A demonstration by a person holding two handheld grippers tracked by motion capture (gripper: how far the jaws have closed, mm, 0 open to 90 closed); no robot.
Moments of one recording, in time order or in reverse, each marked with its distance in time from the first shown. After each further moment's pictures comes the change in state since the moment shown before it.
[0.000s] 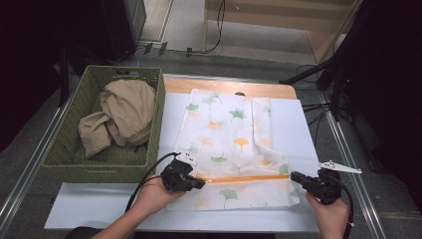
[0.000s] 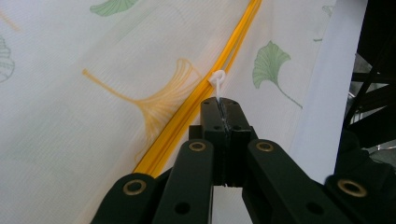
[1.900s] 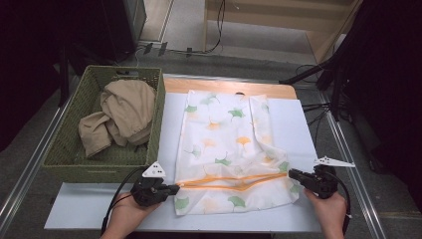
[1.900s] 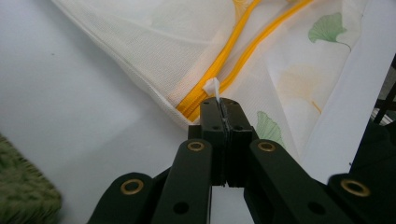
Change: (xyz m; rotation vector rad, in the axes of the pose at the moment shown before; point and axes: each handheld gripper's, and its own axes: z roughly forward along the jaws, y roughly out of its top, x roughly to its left) left arm -0.001 -0.062 -0.038 -0.097 0.154 -0.105; right arm -0.013 0.006 0.018 0.035 0.020 -0.065
